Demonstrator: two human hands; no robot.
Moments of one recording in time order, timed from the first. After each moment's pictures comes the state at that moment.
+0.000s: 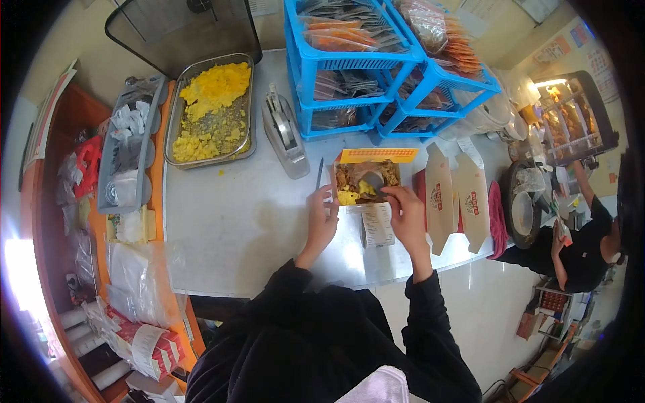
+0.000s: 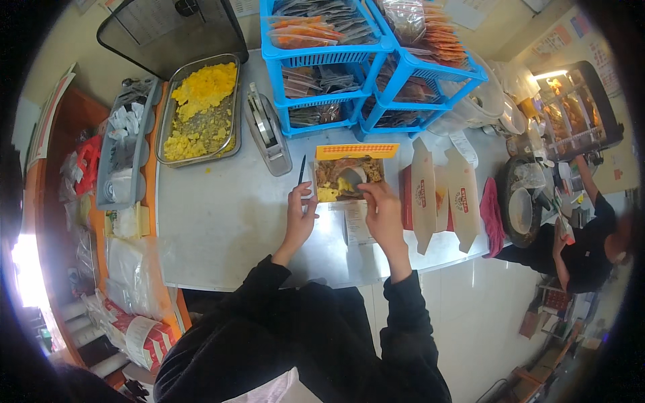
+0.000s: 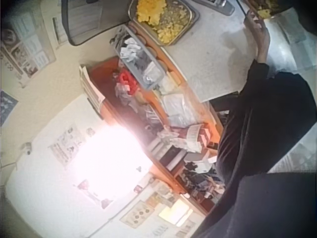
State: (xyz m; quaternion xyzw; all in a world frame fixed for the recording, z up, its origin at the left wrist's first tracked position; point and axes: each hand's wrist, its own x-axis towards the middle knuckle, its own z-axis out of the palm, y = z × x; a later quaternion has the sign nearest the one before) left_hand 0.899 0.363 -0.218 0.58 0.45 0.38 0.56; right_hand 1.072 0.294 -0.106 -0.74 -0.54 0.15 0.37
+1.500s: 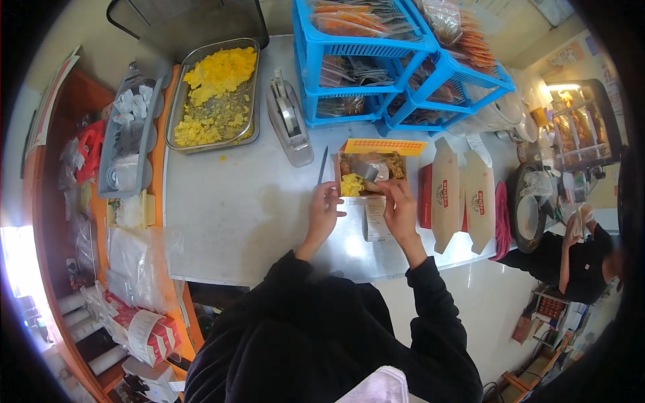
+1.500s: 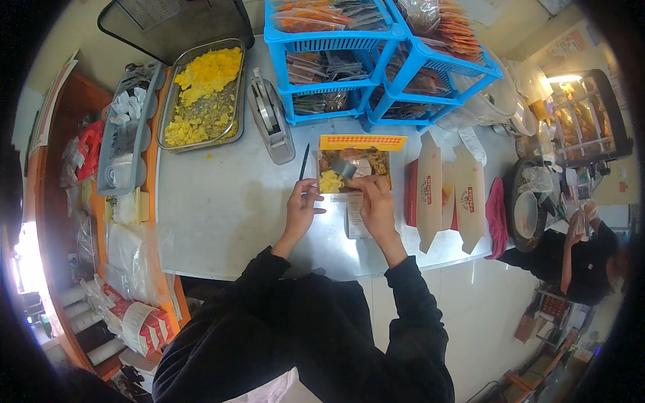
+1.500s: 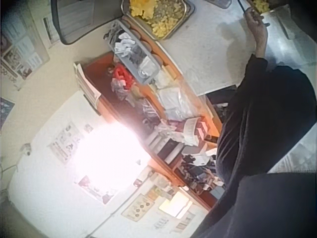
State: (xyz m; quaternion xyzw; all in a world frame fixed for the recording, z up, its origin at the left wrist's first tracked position) left_hand 0.899 0.358 -0.236 0.49 0.44 0.37 0.65; right_hand 1.072 0.301 -0.154 -0.67 -0.61 0.08 0.41
